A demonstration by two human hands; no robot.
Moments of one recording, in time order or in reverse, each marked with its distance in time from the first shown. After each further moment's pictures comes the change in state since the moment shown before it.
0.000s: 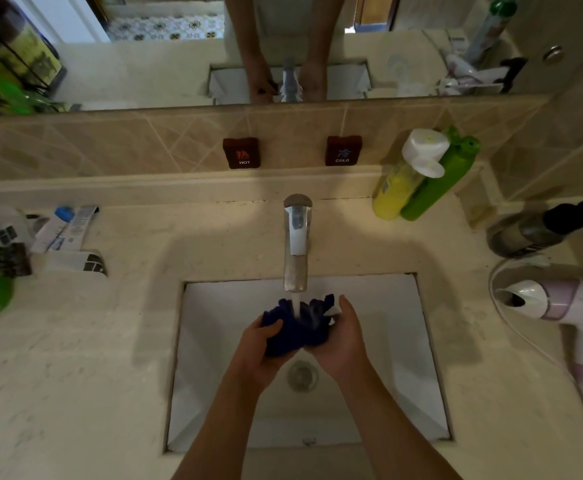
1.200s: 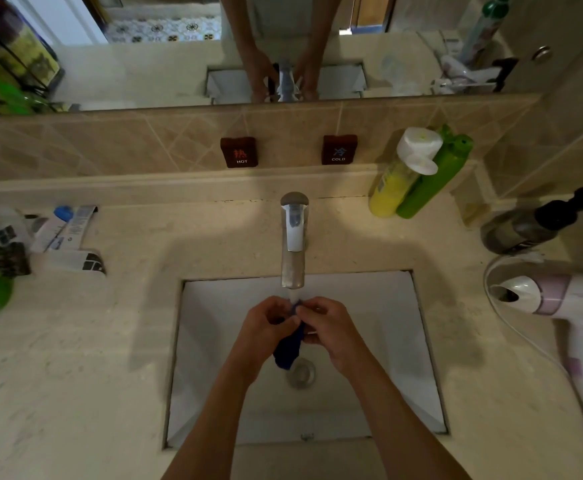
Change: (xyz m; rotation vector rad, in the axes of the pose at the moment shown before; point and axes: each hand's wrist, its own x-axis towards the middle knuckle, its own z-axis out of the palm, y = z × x) left_hand -0.024 0.024 0.017 0.645 -0.106 0.330; right_hand -0.032 -0.014 0.025 -1.011 -0.047 -0.280
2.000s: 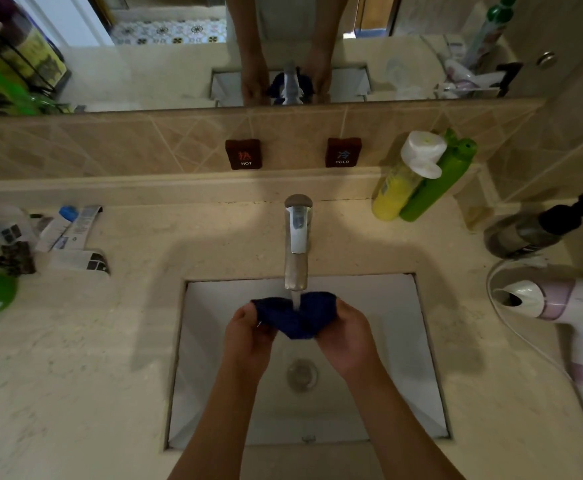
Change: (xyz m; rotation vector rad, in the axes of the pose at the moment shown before) left_hand 0.005 -0.011 -0.006 -0.727 0.288 -0.132; right_hand 0.001 0.011 -0.007 0.854 -0.102 0.017
